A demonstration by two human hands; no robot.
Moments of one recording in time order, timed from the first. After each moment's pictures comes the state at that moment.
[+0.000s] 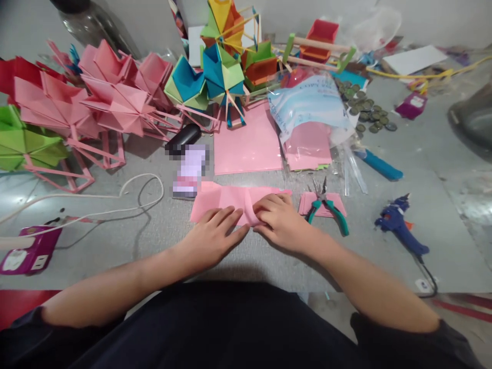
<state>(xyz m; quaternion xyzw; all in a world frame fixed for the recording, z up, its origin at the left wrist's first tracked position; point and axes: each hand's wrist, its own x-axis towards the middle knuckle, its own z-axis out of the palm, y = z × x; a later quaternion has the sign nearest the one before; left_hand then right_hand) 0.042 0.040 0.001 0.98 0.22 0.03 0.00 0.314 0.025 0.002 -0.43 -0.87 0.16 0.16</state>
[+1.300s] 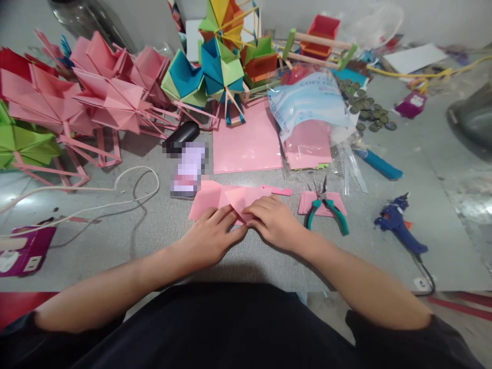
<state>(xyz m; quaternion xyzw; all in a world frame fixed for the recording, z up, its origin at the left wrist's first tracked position) 0.045 0.046 0.003 0.98 0.22 -0.01 0.02 0.301 0.031 -0.014 -0.44 -0.84 0.21 0.23</state>
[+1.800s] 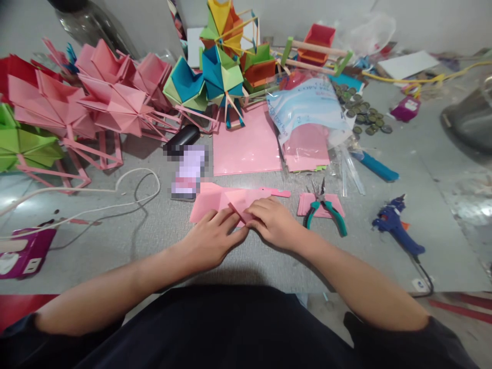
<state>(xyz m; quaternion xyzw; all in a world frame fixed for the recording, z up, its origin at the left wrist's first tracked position) 0.048 0.045 0.006 0.98 0.21 -0.02 0.02 0.302 0.035 -0.013 -0.43 -0.84 0.22 0.23</state>
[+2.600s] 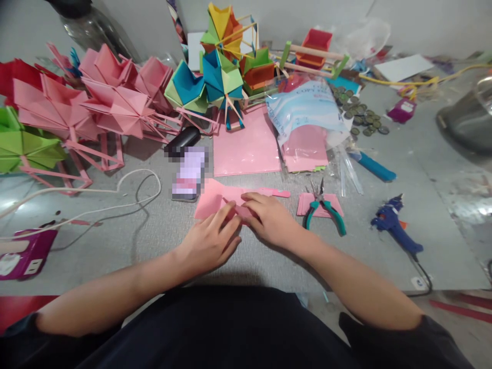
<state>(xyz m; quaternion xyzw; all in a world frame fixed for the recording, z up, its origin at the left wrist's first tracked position) 0.047 0.033 0.005 0.95 0.31 0.08 0.01 0.289 0.040 -0.009 -0.48 -0.81 0.24 0.23</state>
